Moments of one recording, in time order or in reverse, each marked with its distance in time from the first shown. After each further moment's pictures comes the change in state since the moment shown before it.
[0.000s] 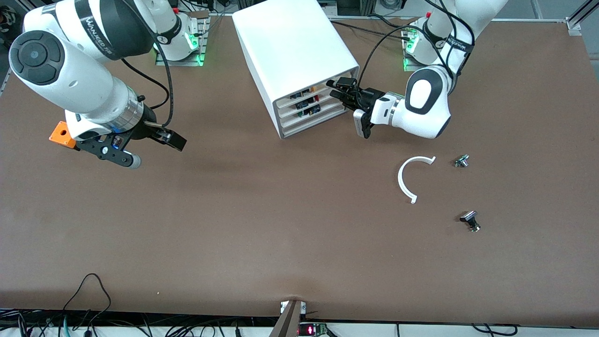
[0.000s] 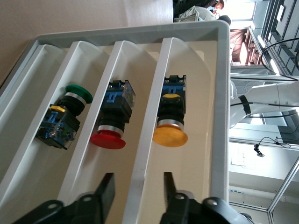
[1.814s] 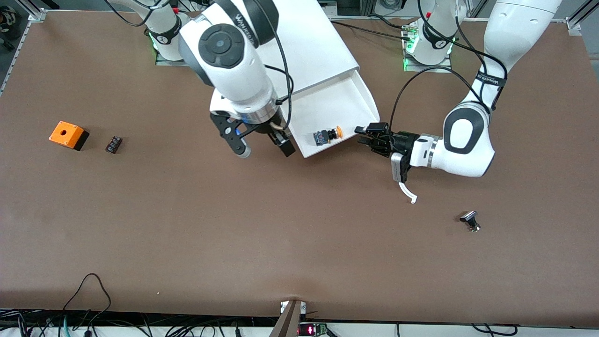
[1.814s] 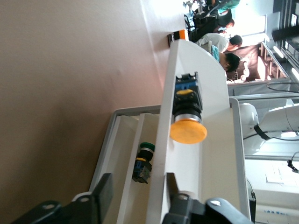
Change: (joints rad) left arm 0.175 0.193 0.050 0.306 0.187 -0.001 0.030; right arm 0.376 0.311 -0.001 0.358 0.014 0.106 0.901
